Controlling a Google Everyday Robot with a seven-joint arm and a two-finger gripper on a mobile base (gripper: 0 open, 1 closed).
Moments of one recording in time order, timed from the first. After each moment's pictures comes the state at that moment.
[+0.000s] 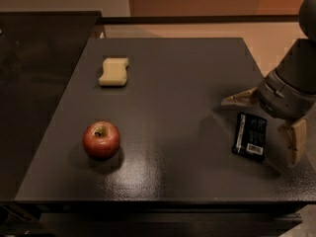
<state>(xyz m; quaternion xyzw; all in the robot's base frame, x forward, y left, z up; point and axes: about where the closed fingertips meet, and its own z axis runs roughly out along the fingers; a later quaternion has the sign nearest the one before) 0.428 -0.222 0.842 -0.87 0.48 0.06 0.09</state>
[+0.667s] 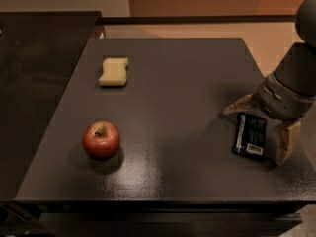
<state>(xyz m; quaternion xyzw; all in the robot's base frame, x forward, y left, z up) 0.432 -0.225 0.832 -0.87 0.48 0.07 0.09</state>
